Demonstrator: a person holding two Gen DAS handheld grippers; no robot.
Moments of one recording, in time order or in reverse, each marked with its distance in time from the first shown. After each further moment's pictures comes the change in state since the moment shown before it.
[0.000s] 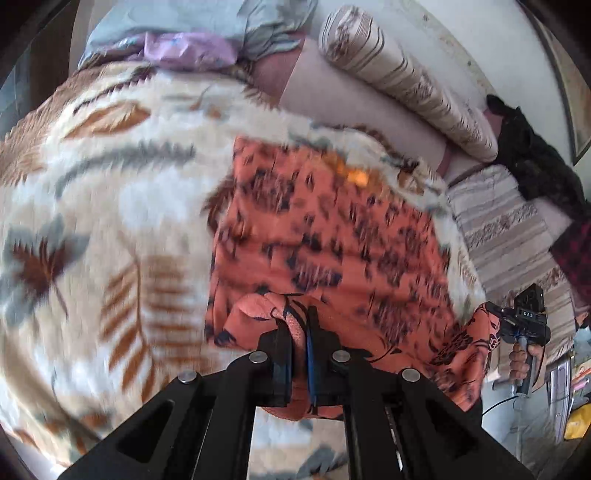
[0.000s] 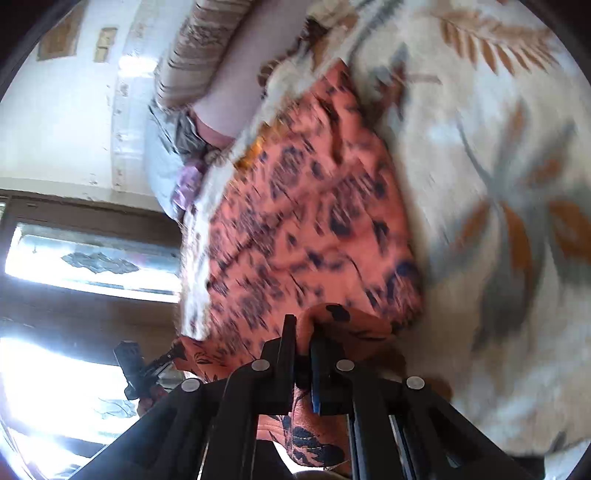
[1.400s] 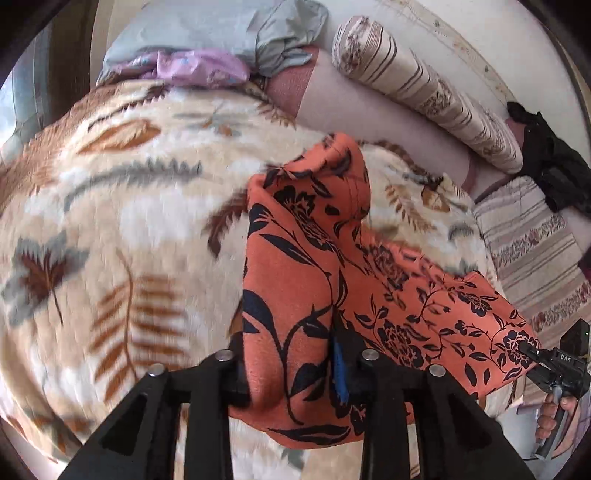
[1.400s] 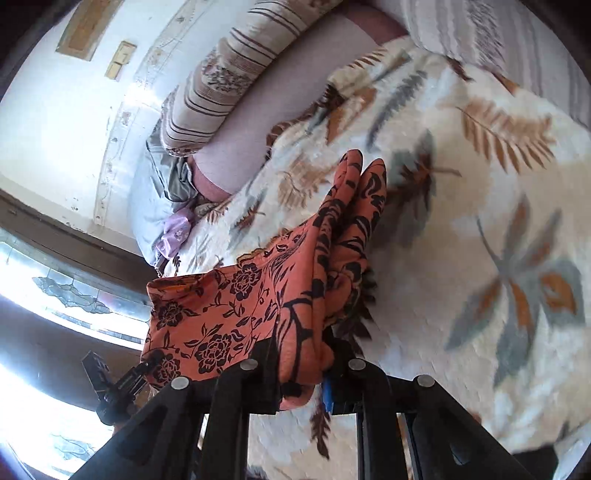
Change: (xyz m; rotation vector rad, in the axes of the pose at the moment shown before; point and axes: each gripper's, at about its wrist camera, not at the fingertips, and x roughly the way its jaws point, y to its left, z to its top) left arm 0.024 -0.011 -0.057 -0.014 0.005 0.149; right arm -0.019 0.014 -0.073 0.010 -0.101 -0.261
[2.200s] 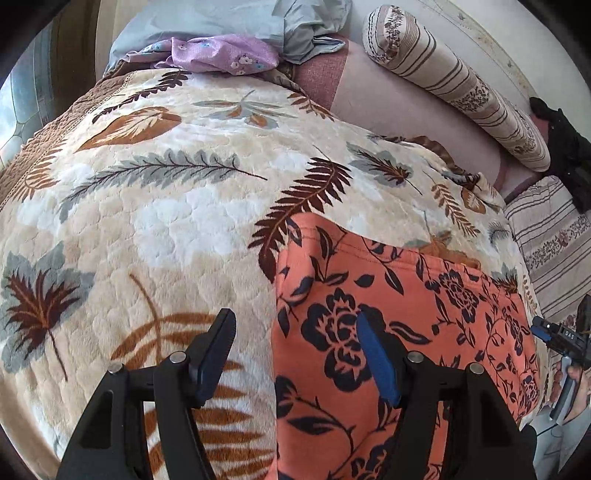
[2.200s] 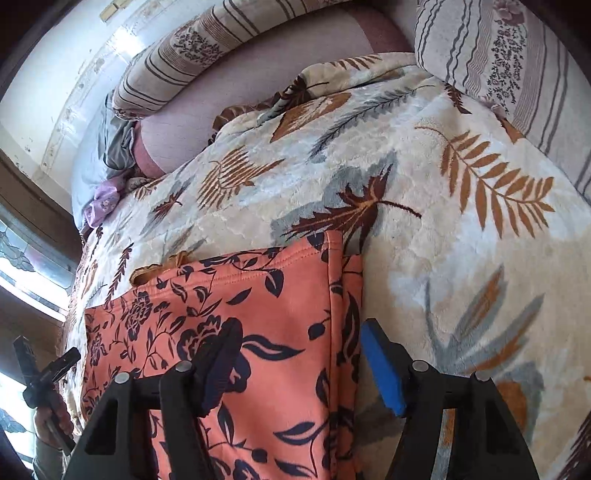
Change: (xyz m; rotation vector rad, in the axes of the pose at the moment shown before) left arm 0.056 0.045 0.056 0.023 -0.038 0.057; right arm 0.072 0.001 0.081 -0.282 -0.045 -0.273
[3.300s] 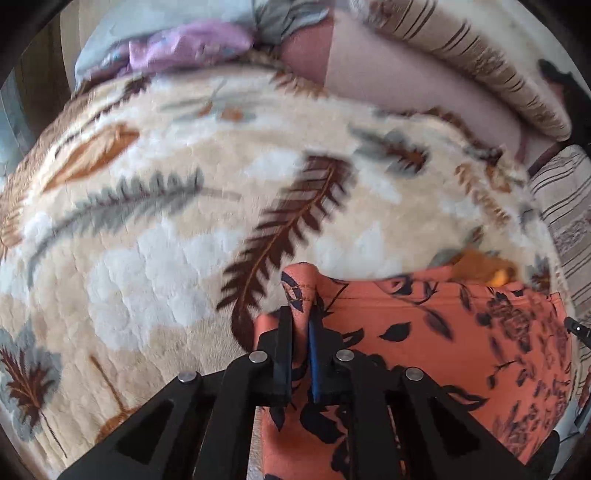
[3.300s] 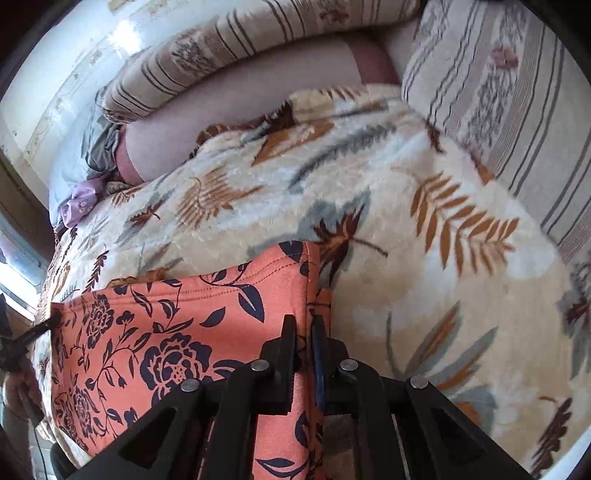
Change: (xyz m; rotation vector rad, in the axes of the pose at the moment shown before) left arm 0.077 -0.017 0.038 0.090 0.122 0.108; right arm 0.009 -0.014 0.006 0.000 -0.004 -0.136
